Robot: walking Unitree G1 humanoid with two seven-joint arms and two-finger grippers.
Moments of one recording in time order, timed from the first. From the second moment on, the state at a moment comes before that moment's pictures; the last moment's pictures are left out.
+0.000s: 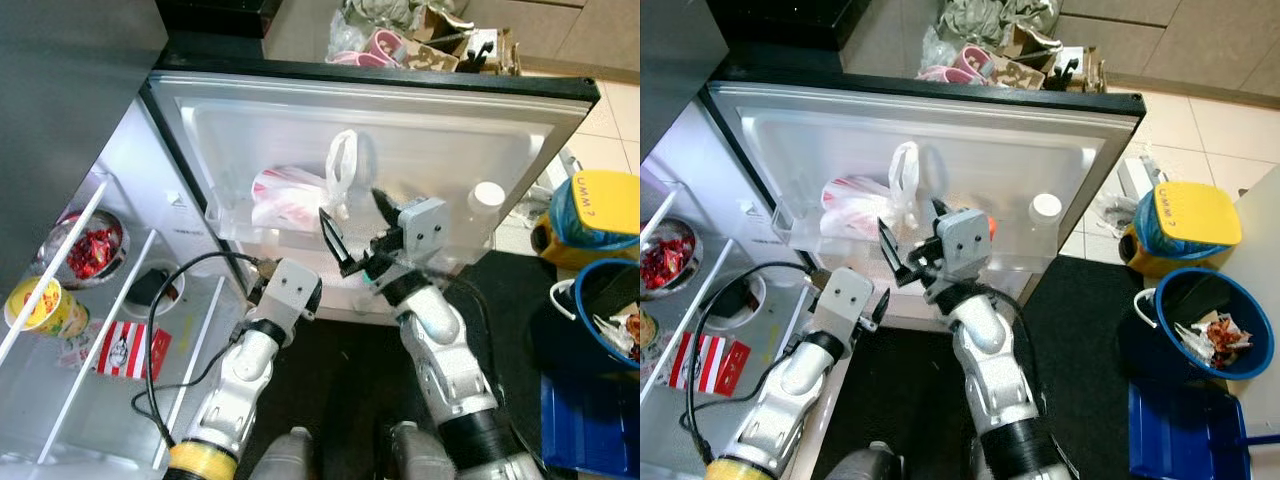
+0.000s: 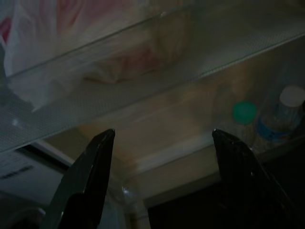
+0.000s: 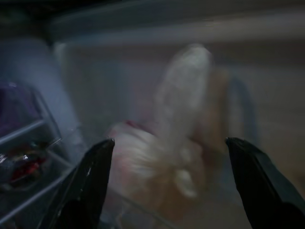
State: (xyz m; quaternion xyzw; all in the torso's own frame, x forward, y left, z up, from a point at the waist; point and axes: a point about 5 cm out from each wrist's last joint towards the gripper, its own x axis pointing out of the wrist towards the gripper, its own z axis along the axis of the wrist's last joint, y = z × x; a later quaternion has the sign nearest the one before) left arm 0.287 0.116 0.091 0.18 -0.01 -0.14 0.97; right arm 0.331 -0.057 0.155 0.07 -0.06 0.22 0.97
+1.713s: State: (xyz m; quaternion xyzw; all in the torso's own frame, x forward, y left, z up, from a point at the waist) left arm 0.288 0.117 0.091 0.18 -0.01 -0.14 0.97; right arm 0.376 -0.093 0.133 -0.03 -0.01 0.15 0.99
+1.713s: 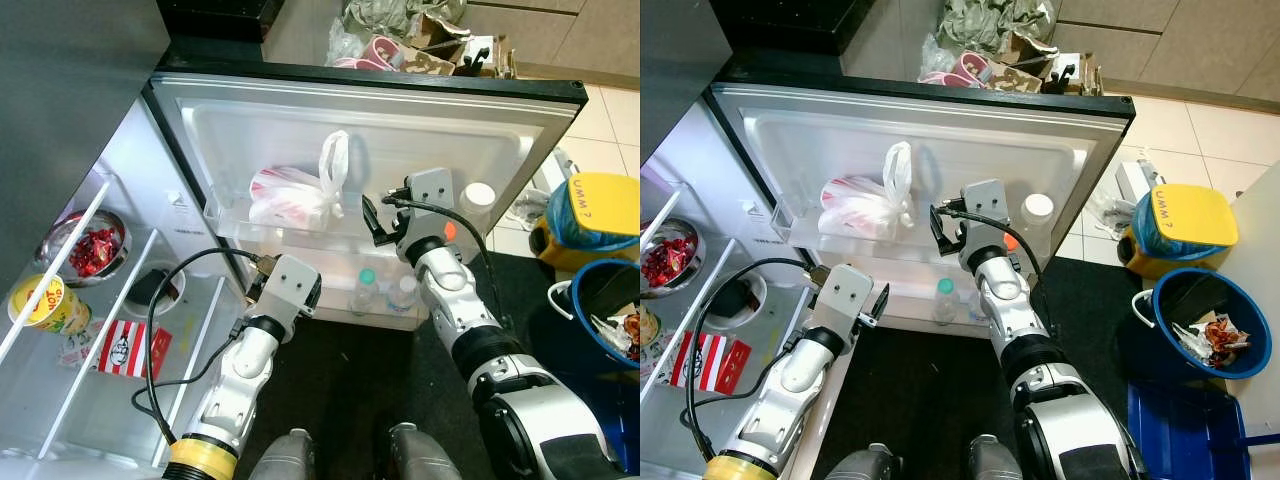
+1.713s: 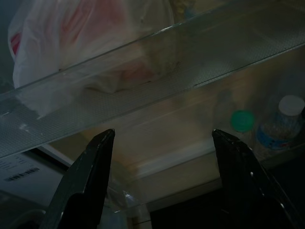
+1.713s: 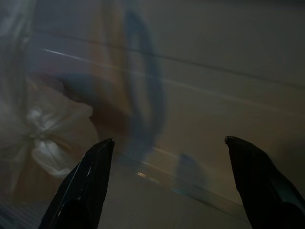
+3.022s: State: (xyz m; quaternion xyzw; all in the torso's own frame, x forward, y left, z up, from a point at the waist) left arm 0.275 0.154 0.068 0.22 0.02 -0.08 0.97; right arm 0.266 -0.044 0.145 -0.09 -0.20 0.31 0.92
